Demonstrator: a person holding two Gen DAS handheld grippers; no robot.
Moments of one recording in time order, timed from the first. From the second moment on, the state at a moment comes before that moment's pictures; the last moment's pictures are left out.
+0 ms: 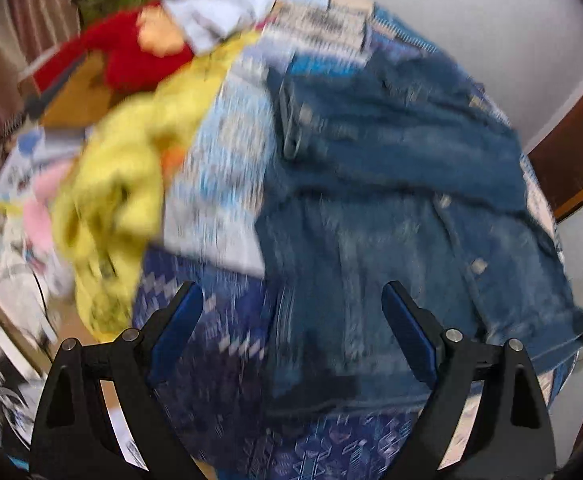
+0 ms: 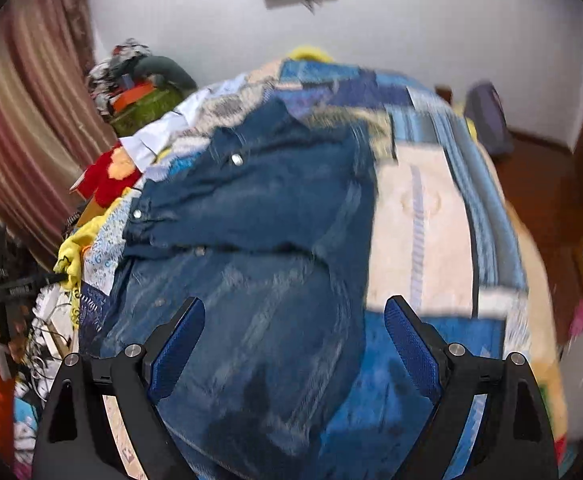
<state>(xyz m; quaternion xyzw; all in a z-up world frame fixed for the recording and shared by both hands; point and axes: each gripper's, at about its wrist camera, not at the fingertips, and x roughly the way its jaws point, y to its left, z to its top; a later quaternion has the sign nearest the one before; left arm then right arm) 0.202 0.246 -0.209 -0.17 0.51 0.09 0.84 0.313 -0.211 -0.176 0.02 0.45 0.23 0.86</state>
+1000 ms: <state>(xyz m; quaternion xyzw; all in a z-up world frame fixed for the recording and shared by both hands) 0.189 0.224 -0.231 -0.22 0.49 0.06 0.84 0.290 -0.194 -0.187 0.05 0.45 0.32 0.83</state>
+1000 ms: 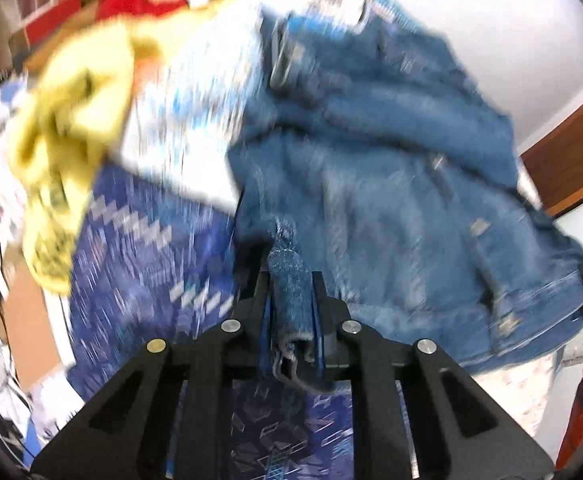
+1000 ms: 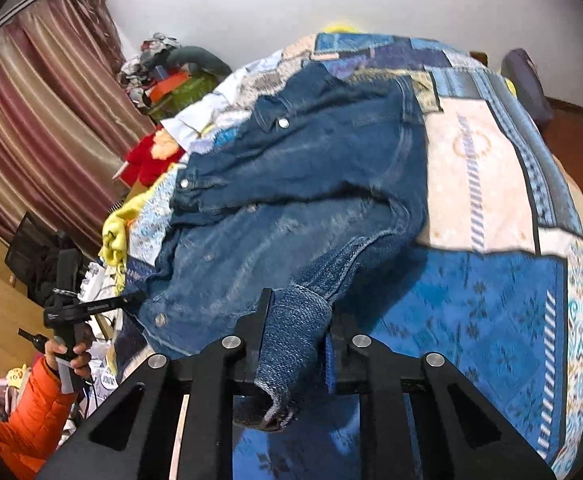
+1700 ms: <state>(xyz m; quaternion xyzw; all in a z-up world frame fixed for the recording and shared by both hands) 0.362 0.278 -0.108 -0.19 0.36 0.12 0.91 0.497 -0.139 -0.109 0.09 0.34 0.25 0.90</state>
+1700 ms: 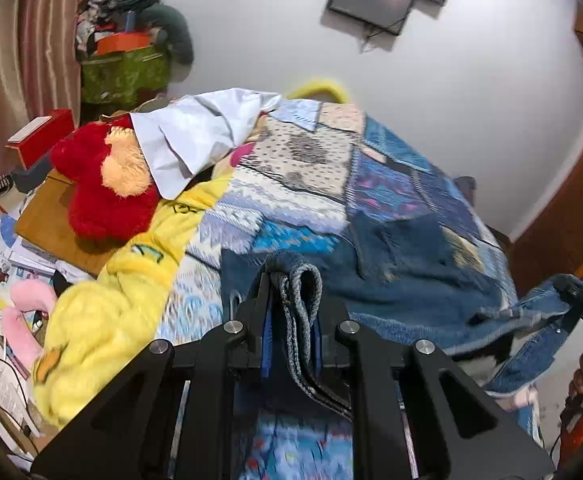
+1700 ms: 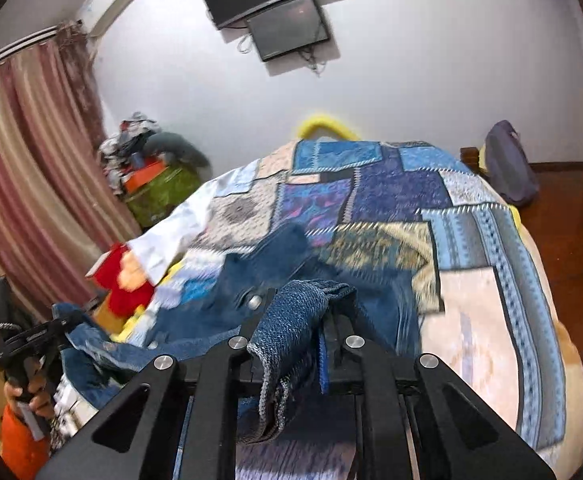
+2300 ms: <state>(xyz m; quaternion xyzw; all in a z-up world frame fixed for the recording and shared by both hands) 0.512 0.308 -0.266 -0.15 0.49 0.18 0.84 0.636 -0.110 -0.237 0.05 0.43 0.24 0.87</state>
